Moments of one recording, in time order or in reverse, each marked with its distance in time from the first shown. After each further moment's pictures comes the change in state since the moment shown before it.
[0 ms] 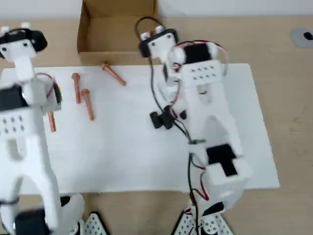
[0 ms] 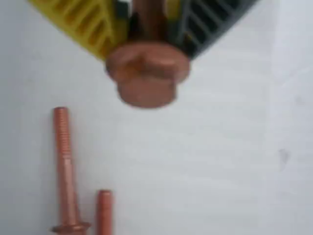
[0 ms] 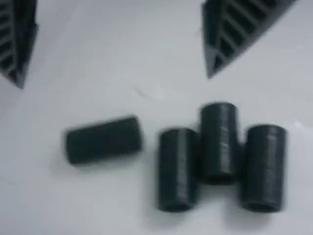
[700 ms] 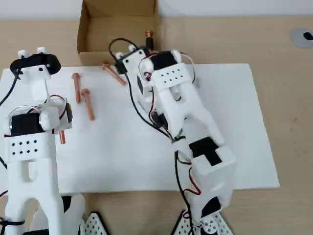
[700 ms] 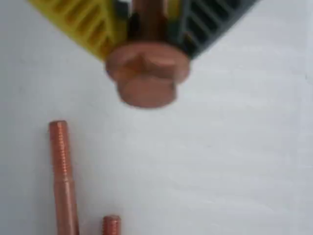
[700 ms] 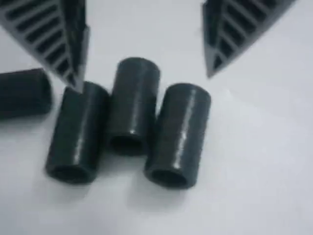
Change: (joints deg) left arm 1.0 -10.8 21.5 -11.7 0.0; right arm -7.6 6.4 5.8 -5.4 -5.5
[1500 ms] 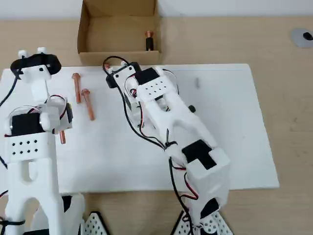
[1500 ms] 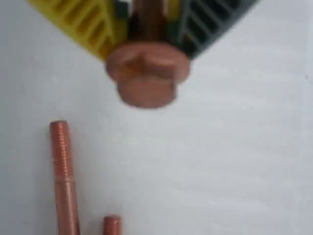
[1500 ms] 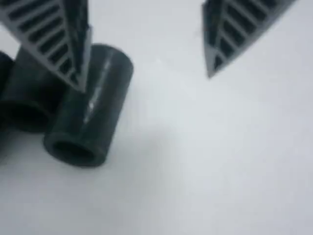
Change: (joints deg) left arm 0.1 0.0 0.1 0.0 0.0; right arm -6.3 -0.1 11.3 -9.6 -7.0
